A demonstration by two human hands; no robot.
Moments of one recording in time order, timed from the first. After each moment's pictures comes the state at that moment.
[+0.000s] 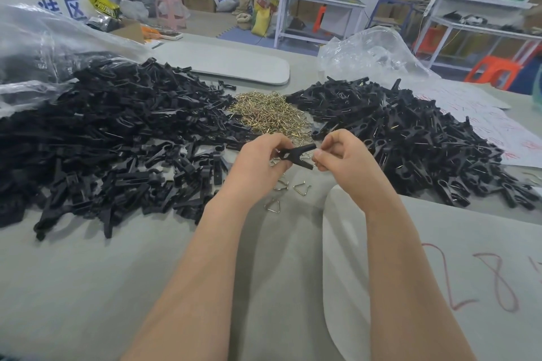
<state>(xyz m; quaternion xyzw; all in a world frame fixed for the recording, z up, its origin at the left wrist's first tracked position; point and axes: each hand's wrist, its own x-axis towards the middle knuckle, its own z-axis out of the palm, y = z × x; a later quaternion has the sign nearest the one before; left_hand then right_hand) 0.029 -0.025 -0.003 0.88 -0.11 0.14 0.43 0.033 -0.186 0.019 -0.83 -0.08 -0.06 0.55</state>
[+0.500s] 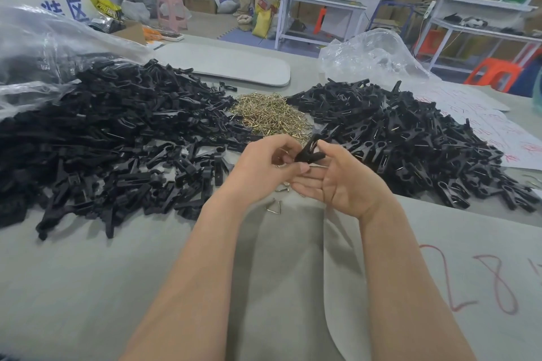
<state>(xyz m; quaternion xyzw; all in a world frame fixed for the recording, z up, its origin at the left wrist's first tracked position) 0.022 -0.024 0.006 0.82 -0.15 0.08 0.55 0.031 -0.183 0.017 -0.55 0.01 0.27 0.79</state>
